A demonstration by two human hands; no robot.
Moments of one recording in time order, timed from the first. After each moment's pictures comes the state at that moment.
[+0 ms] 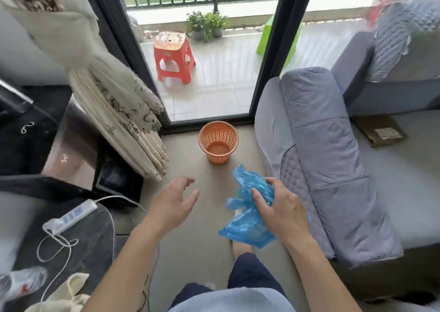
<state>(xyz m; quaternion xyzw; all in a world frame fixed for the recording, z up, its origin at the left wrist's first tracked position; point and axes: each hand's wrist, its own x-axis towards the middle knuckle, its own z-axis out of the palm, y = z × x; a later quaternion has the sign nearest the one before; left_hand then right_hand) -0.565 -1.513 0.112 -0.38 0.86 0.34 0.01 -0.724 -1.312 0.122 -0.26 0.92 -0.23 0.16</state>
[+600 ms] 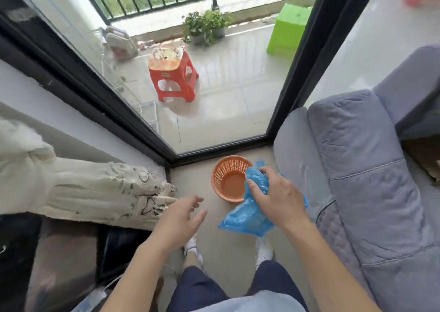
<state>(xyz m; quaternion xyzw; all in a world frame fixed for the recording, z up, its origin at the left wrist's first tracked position) -0.782 -1.766 0.079 -0.35 0.86 0.34 0.14 -0.965 -1.602 0.081 -0.26 0.92 -0.22 0.21</state>
